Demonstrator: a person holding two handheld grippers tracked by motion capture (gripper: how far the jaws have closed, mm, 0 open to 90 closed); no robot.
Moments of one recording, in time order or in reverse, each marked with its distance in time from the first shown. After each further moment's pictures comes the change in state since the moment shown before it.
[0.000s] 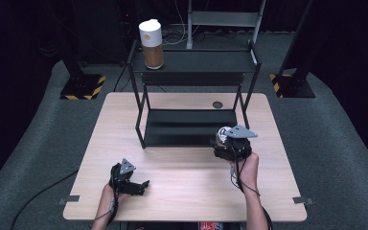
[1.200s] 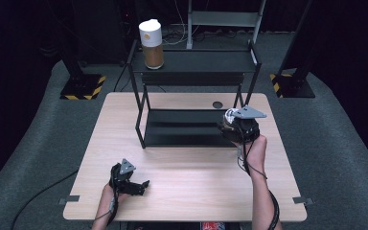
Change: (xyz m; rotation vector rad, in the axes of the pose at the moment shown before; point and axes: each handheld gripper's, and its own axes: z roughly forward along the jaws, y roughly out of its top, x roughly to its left) left arm 0.000 0.000 0.000 0.000 0.000 0.000; right arm -0.023 0.043 -0.007 -0.026 -0.053 -0.020
